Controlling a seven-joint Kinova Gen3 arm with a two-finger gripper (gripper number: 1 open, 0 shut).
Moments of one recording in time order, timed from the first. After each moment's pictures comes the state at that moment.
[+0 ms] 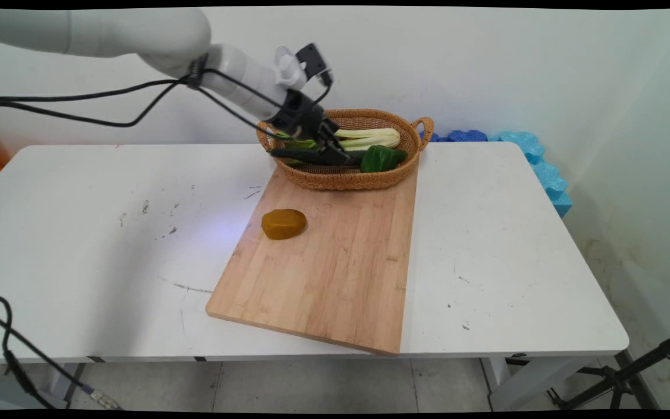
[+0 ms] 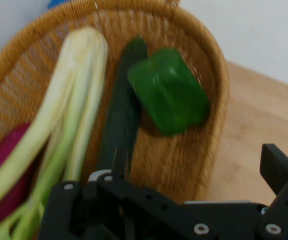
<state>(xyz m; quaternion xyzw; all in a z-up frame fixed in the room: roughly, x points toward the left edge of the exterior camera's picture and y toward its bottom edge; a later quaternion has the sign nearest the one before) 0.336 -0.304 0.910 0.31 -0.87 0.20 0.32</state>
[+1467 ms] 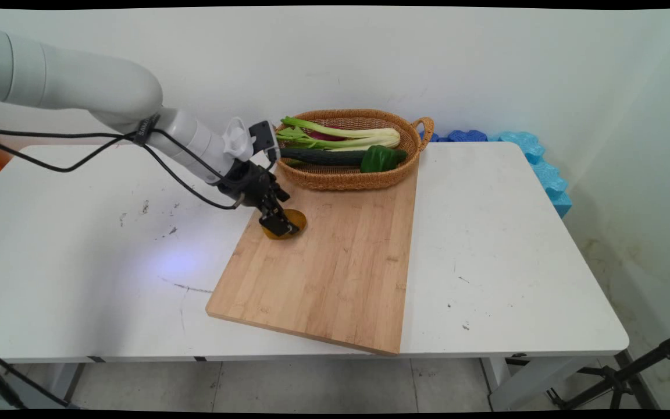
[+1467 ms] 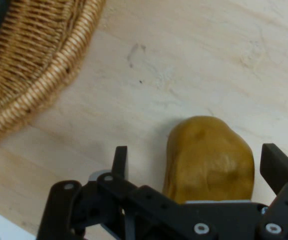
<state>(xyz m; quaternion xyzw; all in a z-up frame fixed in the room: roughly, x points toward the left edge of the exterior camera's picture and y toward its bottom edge) 0.391 -0.232 0.833 0.31 -0.91 0.12 0.25</state>
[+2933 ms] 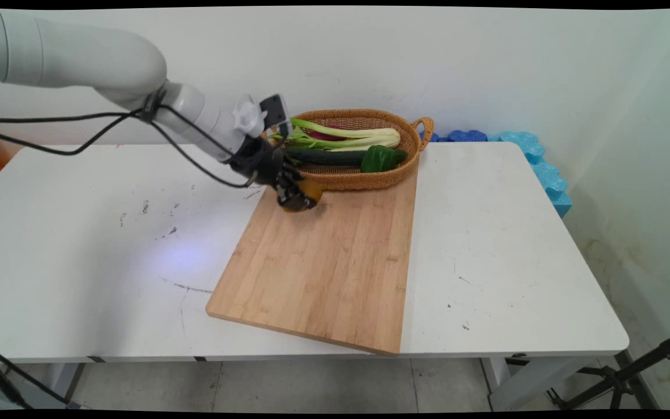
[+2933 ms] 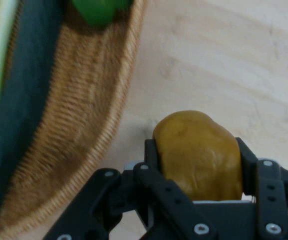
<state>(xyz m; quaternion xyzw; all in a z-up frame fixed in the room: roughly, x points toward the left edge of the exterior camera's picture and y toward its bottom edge) 0.370 -0.250 0.879 0.29 -0.90 0.15 0.28</state>
